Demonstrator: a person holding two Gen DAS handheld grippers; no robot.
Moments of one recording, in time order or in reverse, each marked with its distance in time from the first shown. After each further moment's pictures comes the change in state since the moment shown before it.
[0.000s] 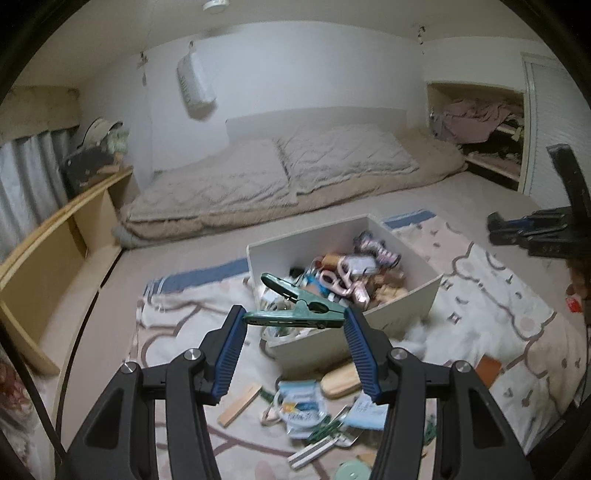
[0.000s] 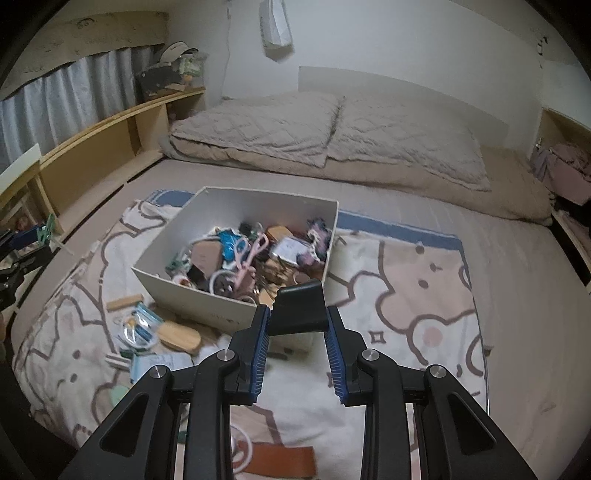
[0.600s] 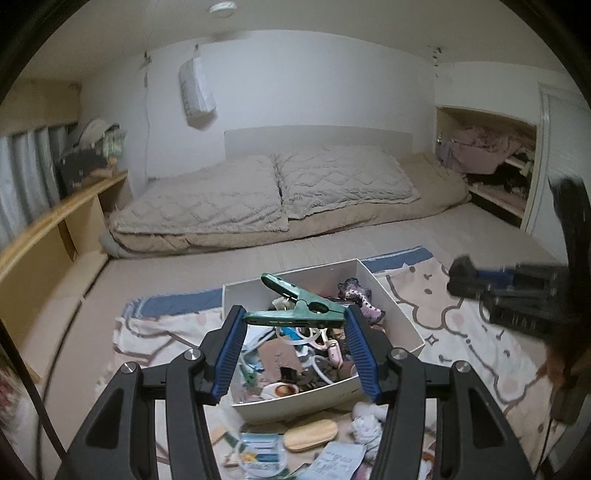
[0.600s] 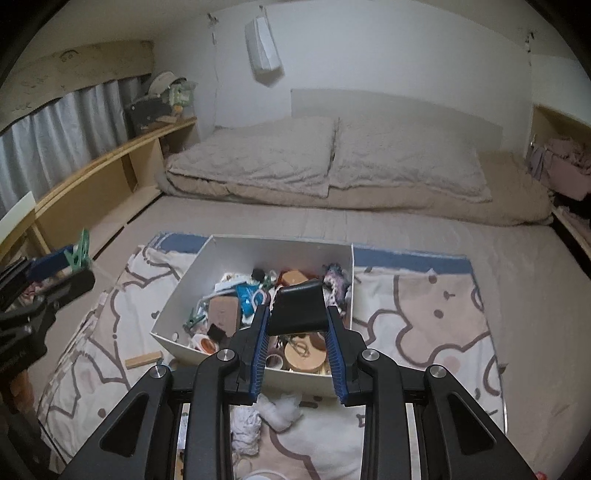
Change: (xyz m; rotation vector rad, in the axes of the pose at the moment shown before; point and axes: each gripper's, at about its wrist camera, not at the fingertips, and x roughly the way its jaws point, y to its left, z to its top) left arm 0.038 -0.023 0.064 -0.103 -0.023 -0.020; right arm 0.021 0.018 0.045 0.091 -0.043 0.011
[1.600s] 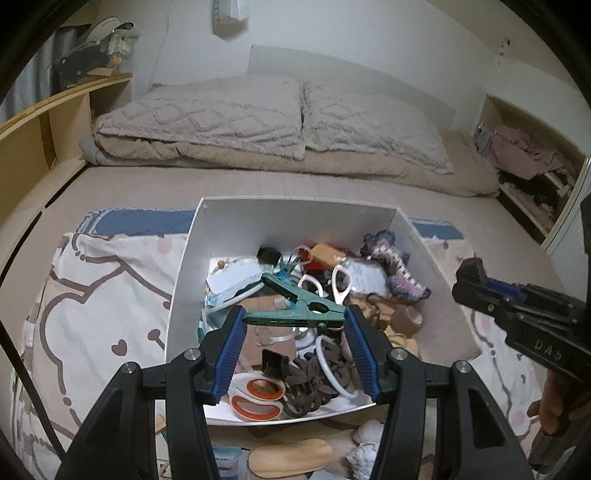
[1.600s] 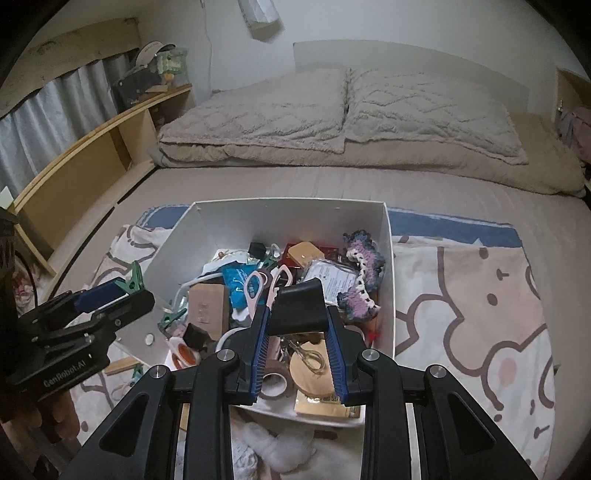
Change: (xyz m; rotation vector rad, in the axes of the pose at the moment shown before) left arm 0.153 0.020 -0.043 -0.198 0.231 -0.015; right arm 0.116 -0.008 -0.004 0.036 0.115 0.072
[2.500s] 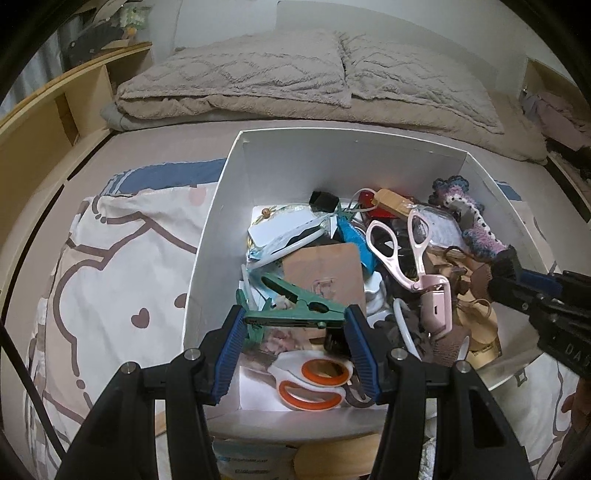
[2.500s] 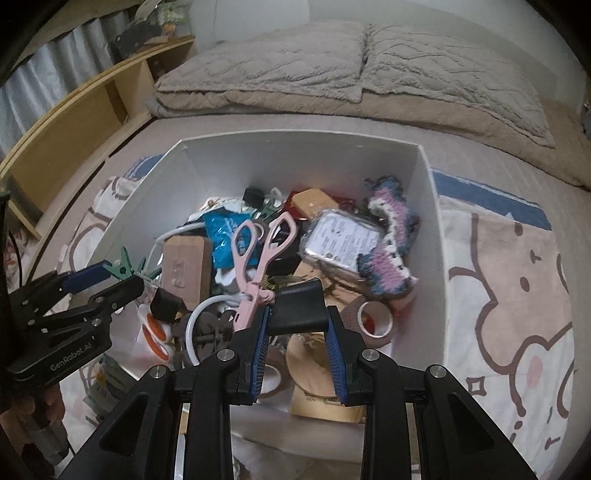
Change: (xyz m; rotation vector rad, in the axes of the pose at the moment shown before) left arm 0.054 0.024 -0.023 0.002 0.148 0.173; right arm 0.066 0.010 -0.013 -0.073 0.173 0.012
